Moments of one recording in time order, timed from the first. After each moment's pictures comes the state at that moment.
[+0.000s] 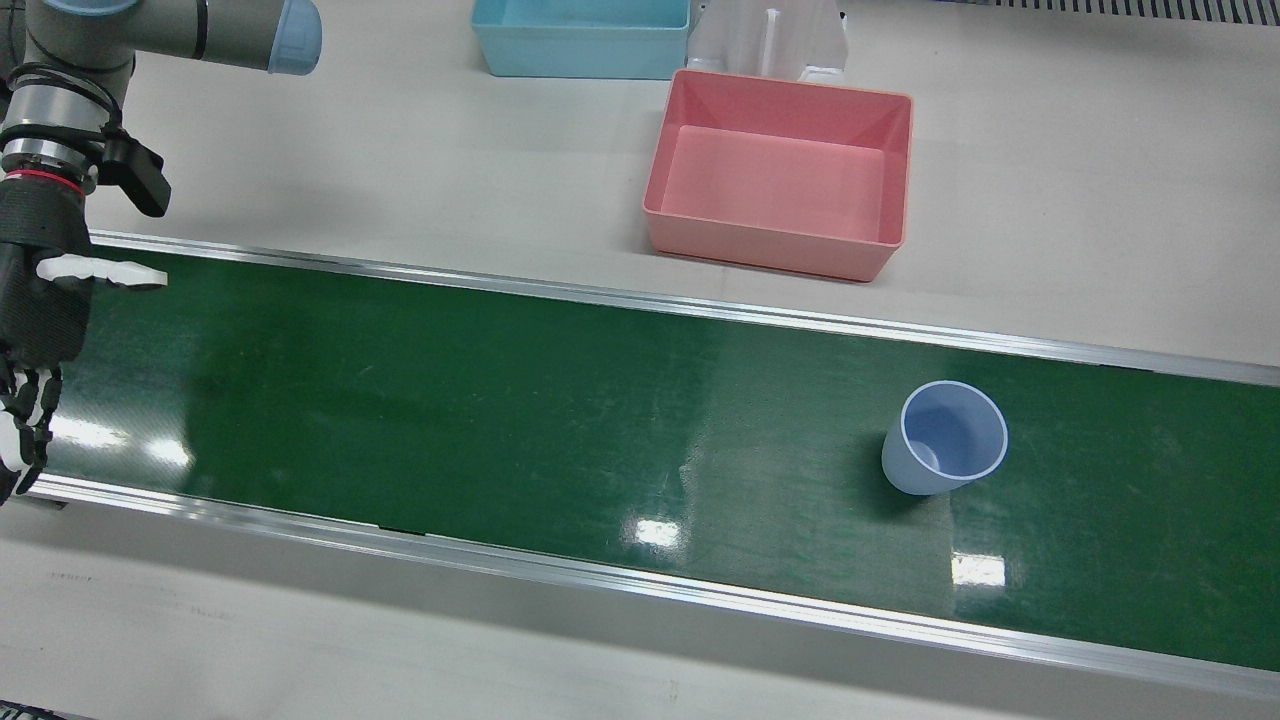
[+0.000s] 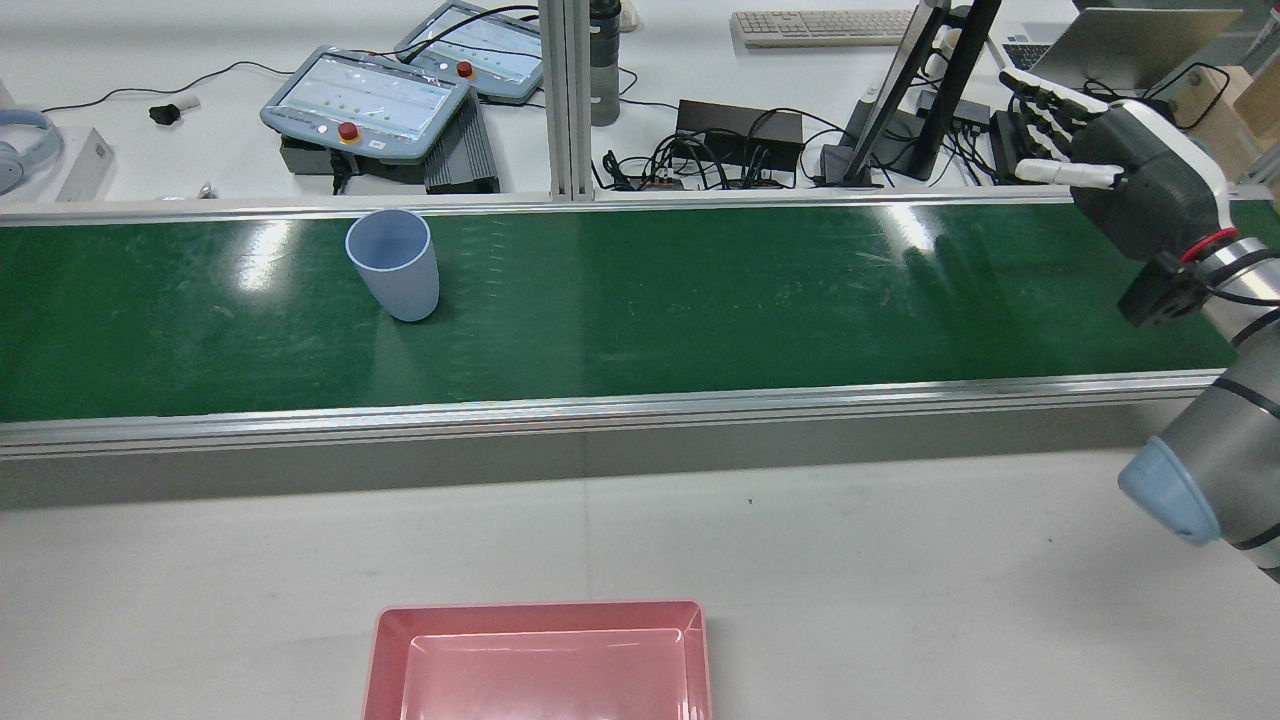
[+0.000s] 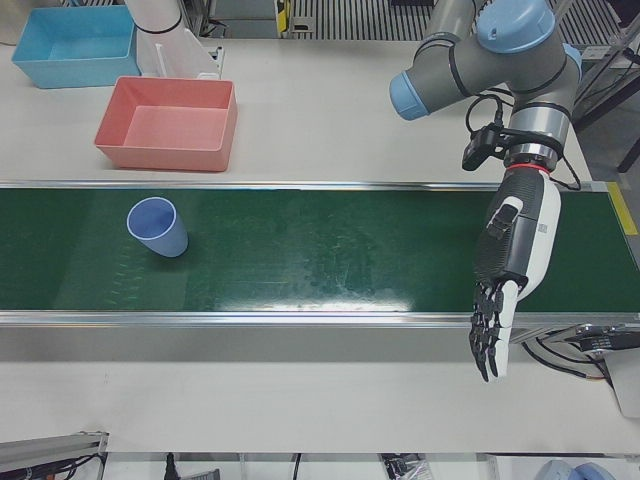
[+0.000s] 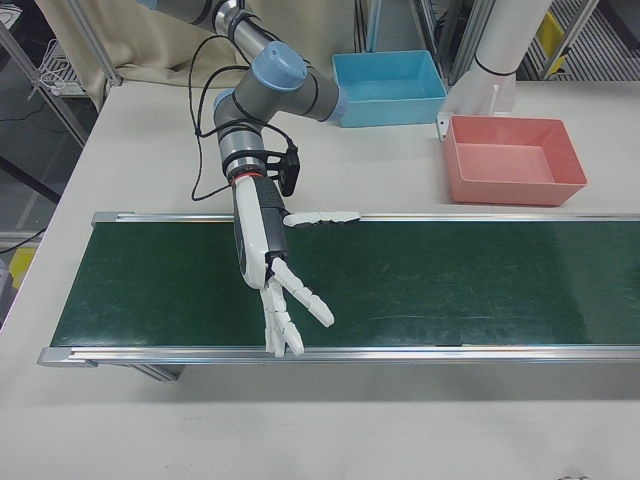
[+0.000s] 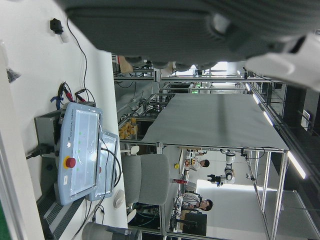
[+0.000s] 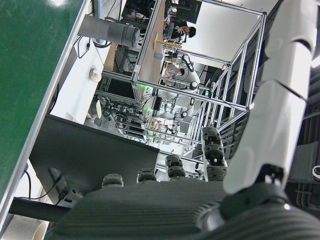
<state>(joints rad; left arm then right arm) -1.45 -1.85 -1.63 0.27 1.81 -0.01 1.09 -1.42 1.86 -3.41 -1.28 -0.29</state>
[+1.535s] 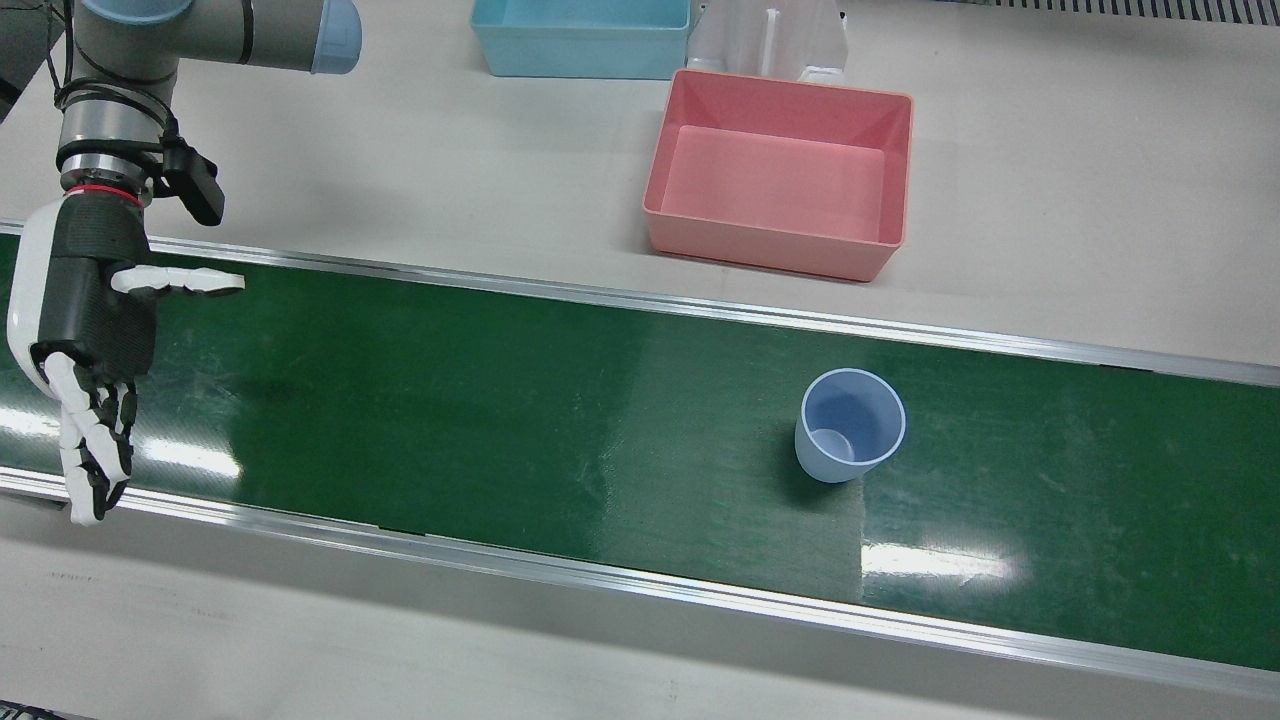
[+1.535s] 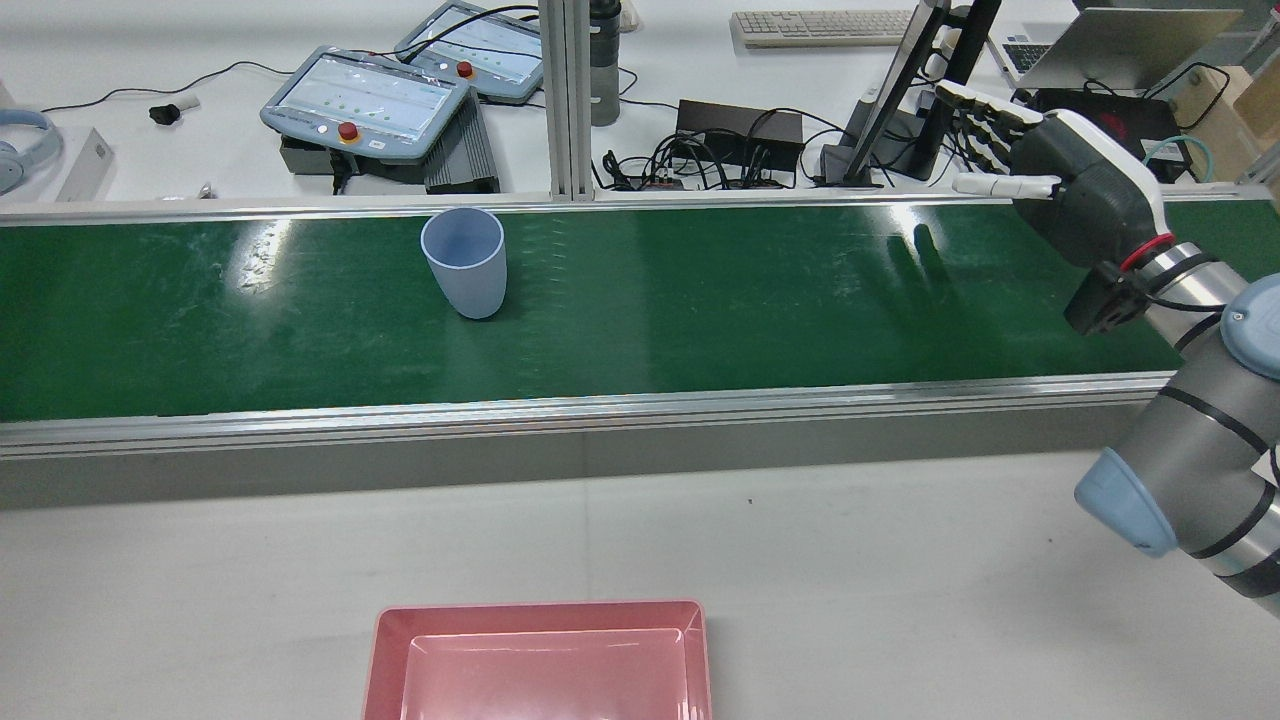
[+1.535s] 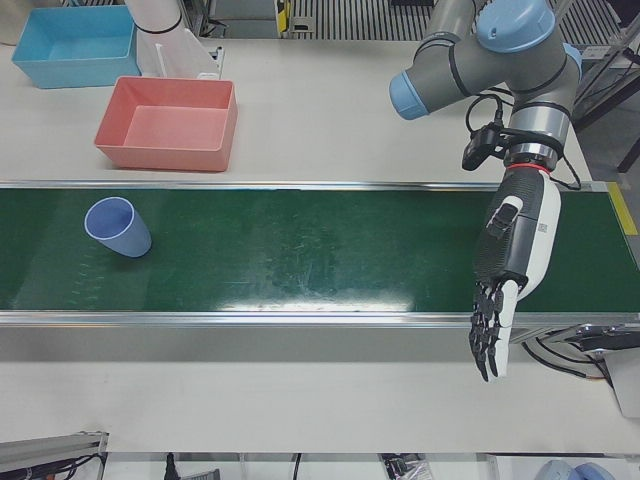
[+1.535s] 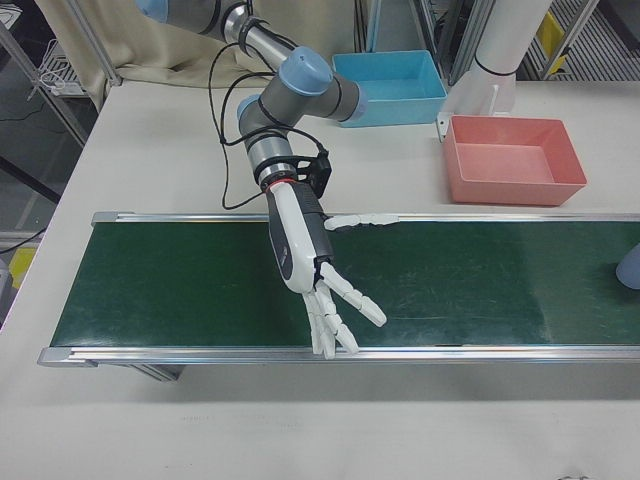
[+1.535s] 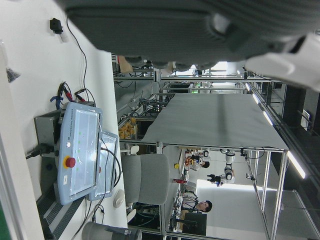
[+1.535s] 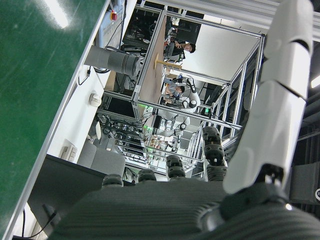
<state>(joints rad) -1.45 -1.85 -1.63 0.27 1.81 -0.01 1.03 -1.37 1.87 -3.43 -1.27 -0.31</state>
